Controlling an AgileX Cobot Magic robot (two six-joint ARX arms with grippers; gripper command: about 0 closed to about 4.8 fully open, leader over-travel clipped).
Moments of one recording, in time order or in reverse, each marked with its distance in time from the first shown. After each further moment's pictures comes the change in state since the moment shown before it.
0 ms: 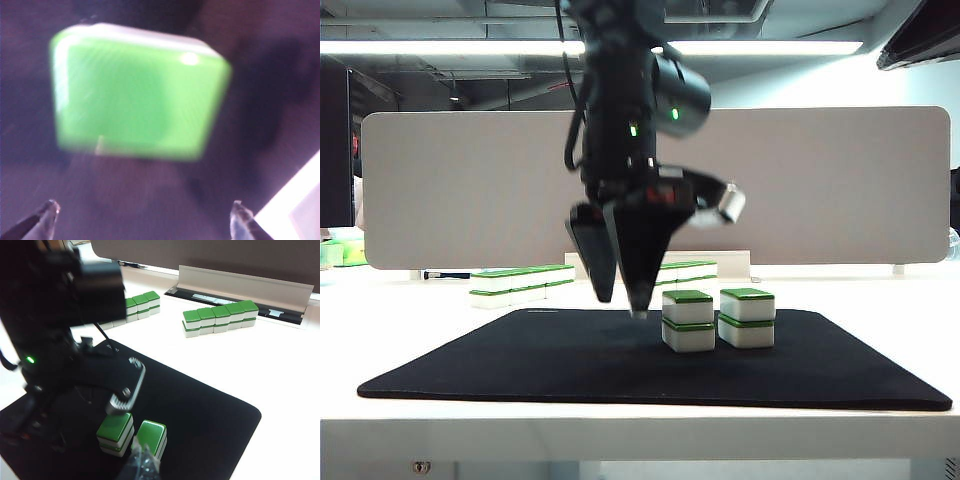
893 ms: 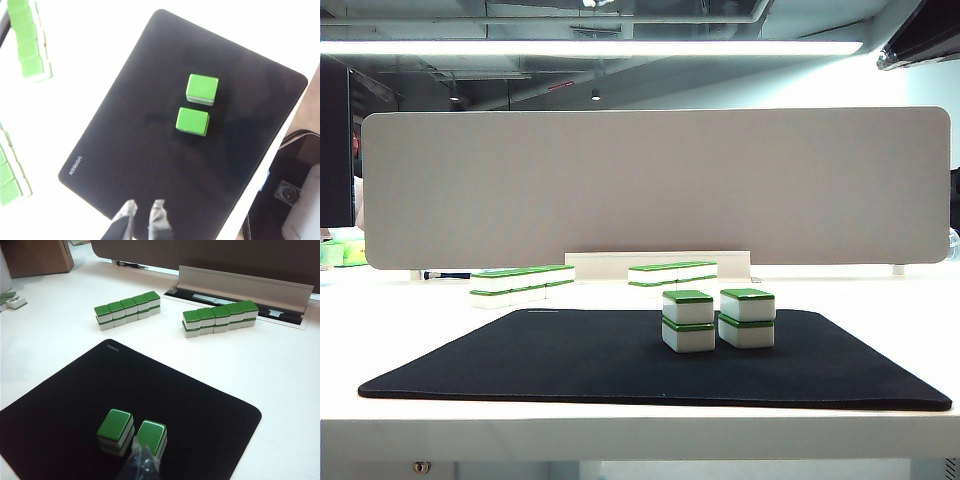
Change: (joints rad) left arm -0.002 -0.559 0.002 0.094 -0.003 -0.004; right arm 0.000 0.000 0.000 0.000 0.000 0.000
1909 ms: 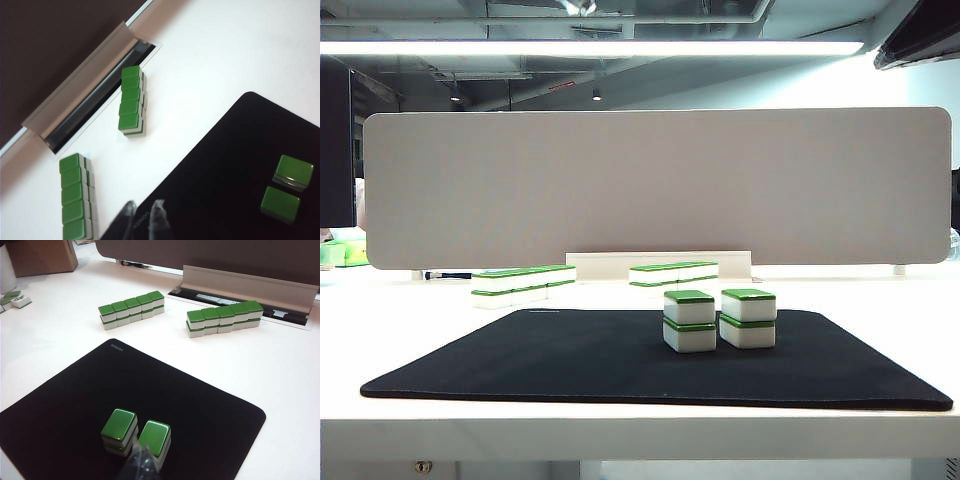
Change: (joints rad) left arm 0.136 -0.184 -0.381 0.586 -0.018 -0.022; right arm 0.005 0.000 0.000 0.000 -0.003 0.000
